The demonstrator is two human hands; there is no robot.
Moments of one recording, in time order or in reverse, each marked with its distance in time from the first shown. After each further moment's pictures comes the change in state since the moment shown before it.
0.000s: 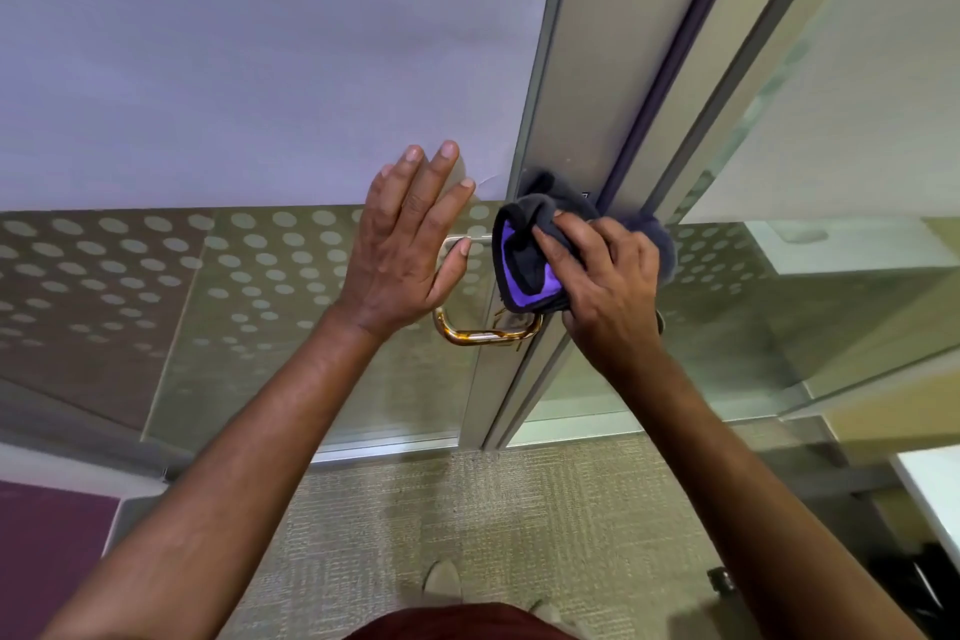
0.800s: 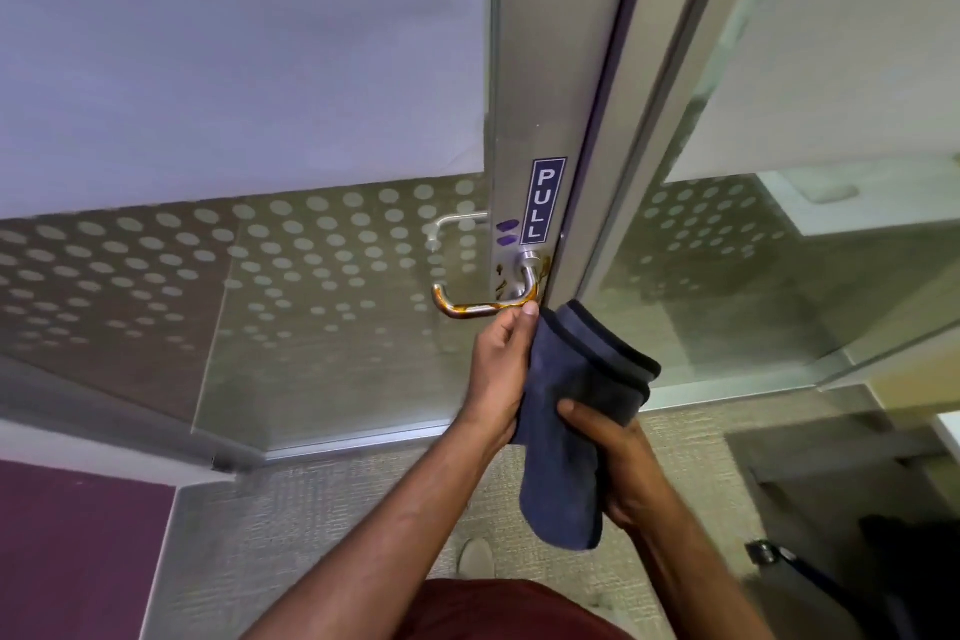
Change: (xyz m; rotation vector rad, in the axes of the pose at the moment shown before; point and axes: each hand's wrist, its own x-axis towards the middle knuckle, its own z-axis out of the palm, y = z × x) left_hand -0.054 0.178 0.015 -1.356 -0.223 -1.478; right_hand -0.135 -0.066 -0.070 1.881 -0.389 1.411
